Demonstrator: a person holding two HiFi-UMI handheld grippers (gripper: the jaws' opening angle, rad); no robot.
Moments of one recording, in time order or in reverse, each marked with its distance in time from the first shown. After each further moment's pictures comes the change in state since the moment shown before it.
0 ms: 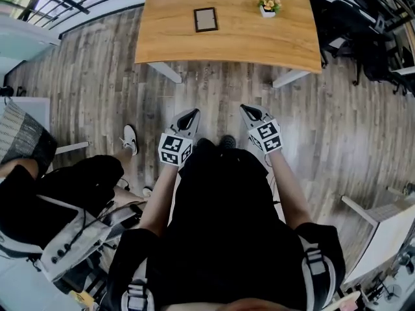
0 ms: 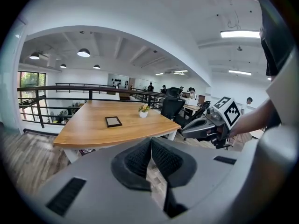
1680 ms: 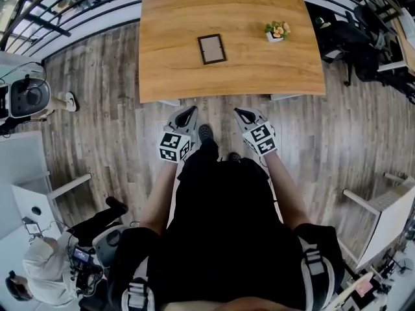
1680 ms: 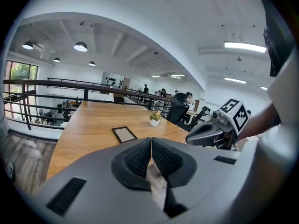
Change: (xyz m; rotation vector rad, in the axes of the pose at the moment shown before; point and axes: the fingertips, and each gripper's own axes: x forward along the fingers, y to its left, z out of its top) left arm 0.091 0.179 0.072 -0.023 -0.018 -0.119; right arm 0.147 -0.037 0.106 0.003 0.068 -0.092
